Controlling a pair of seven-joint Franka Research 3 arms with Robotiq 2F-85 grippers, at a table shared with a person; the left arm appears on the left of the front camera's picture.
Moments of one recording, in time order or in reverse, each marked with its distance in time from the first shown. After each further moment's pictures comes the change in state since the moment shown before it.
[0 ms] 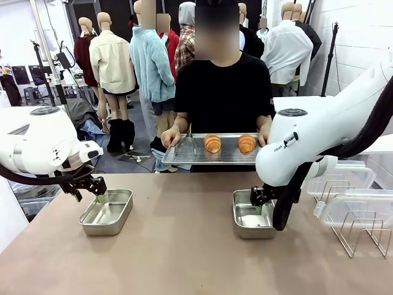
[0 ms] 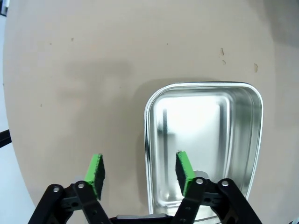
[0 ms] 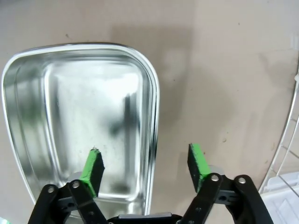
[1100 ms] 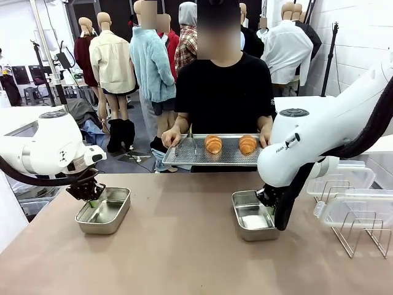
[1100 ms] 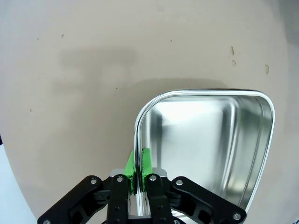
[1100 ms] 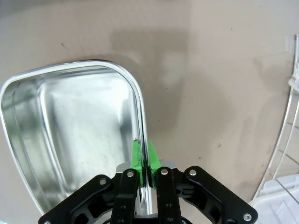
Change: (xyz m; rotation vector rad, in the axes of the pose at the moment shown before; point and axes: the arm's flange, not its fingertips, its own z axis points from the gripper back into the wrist) left arm 0.010 -0.001 -0.022 -0.005 0.052 0.001; right arm 0.003 -0.004 0.000 -0.006 -0.017 -0.008
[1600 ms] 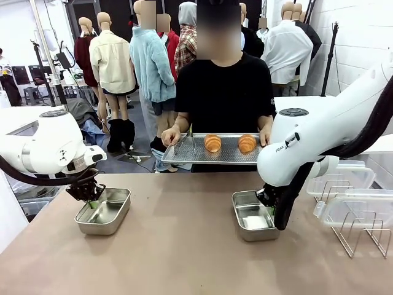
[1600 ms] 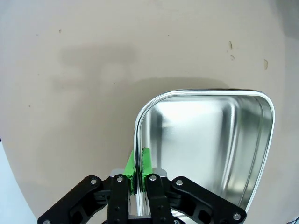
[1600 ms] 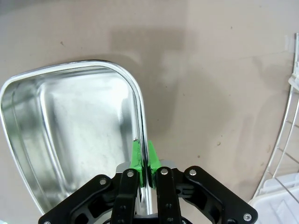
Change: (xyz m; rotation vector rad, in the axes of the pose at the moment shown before) left arm -0.002 -0.002 0.001 -0.002 0.017 -0.001; right arm 0.000 0.000 0.000 -0.001 0.006 0.000
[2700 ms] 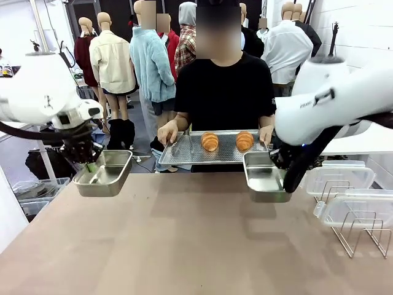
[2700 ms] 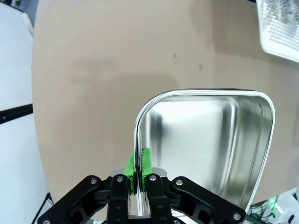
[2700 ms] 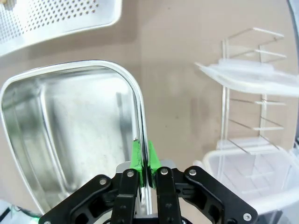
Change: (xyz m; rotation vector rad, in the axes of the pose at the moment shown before) left arm 0.000 -0.038 0.169 0.002 -0.050 0.083; right arm -0.004 -0.034 0.144 0.021 -0.142 -0.126
